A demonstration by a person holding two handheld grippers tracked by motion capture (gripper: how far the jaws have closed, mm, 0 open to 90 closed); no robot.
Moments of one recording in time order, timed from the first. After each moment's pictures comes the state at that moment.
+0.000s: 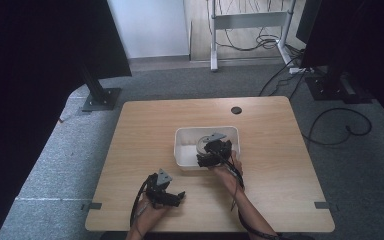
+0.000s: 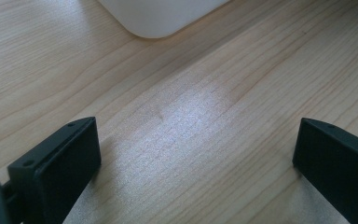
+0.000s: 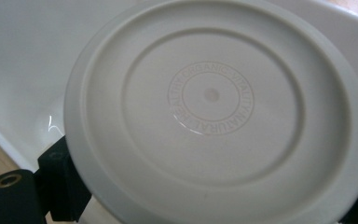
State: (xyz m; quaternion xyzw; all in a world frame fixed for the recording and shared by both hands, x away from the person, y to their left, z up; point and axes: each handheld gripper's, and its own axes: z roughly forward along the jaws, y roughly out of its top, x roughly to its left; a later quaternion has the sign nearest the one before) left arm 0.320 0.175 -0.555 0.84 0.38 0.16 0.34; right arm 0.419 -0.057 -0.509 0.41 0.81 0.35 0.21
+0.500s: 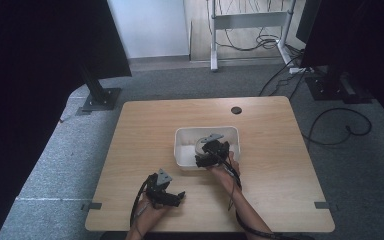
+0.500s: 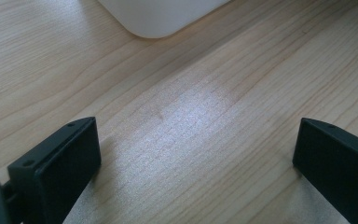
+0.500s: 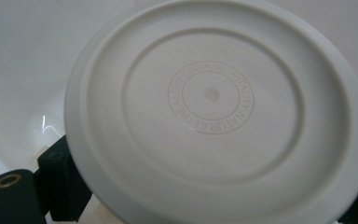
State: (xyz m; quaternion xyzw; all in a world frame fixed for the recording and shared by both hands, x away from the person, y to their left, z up) left arm 0.320 0.175 -0.555 0.84 0.38 0.16 0.34; right arm 0.427 -0.053 -0.519 0.43 0.81 0.35 0.18
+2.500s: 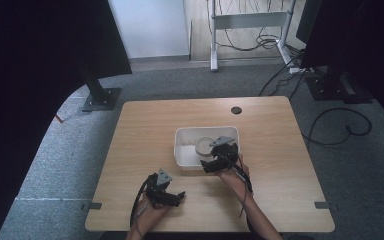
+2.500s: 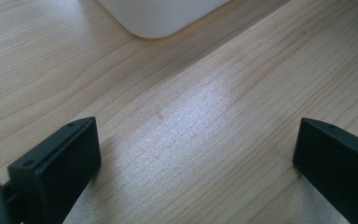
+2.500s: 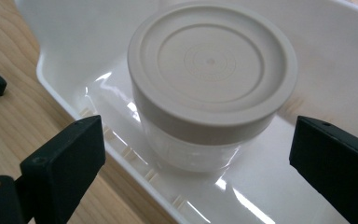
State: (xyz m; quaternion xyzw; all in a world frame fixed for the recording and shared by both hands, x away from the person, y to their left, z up) left arm 0.320 0.176 -0.555 0.84 0.38 0.16 0.34; right arm 0.396 -0.080 -0.499 0.39 0.82 0.37 0.18
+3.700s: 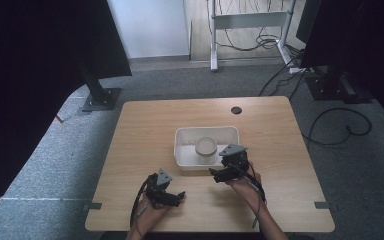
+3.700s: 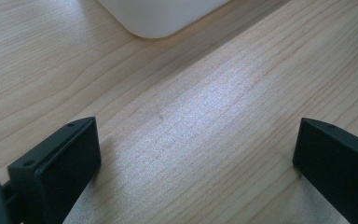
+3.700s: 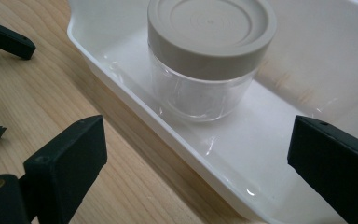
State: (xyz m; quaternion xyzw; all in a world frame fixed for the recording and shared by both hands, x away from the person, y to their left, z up) left arm 0.320 0.175 -0.555 0.84 0.38 0.16 0.34; right arm 0.364 -0.111 -0.495 0.36 0.83 0.38 0.18
